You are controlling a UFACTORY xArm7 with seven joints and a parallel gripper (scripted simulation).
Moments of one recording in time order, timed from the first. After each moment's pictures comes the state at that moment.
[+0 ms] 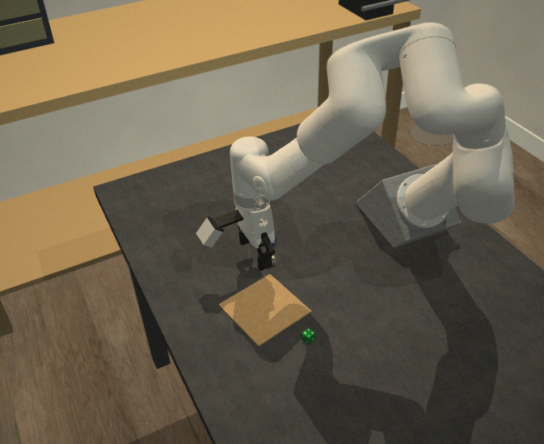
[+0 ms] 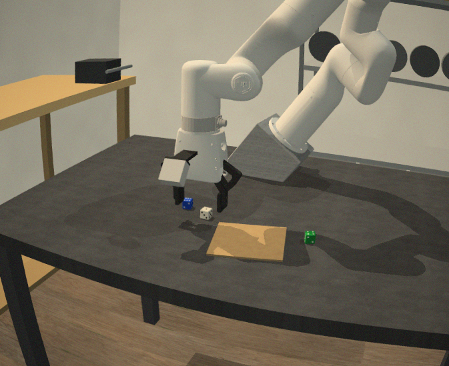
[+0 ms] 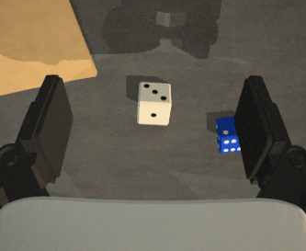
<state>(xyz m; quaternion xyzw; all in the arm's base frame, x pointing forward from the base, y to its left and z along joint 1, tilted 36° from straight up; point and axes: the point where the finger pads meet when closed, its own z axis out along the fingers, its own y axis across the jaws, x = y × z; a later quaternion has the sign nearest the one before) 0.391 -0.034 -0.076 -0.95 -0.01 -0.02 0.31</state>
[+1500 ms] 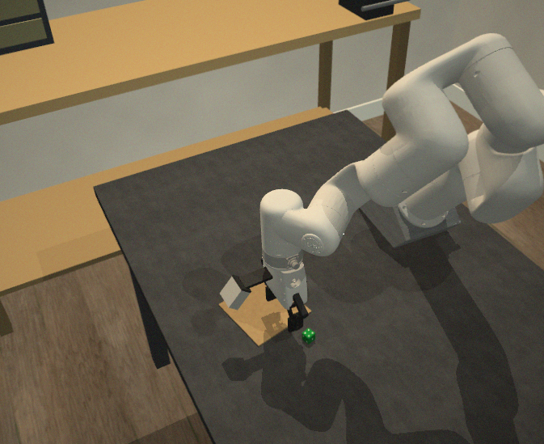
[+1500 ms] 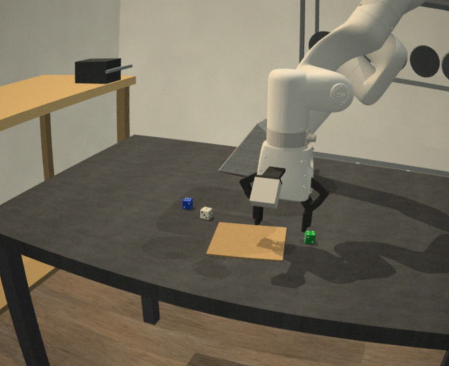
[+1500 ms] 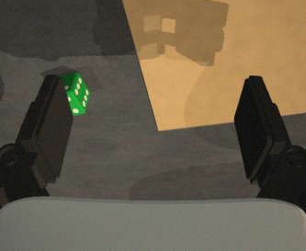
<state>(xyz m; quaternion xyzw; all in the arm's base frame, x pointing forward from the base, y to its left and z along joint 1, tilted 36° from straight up) 0.407 0.110 0.027 -0.95 -0.02 -0.02 0.31</state>
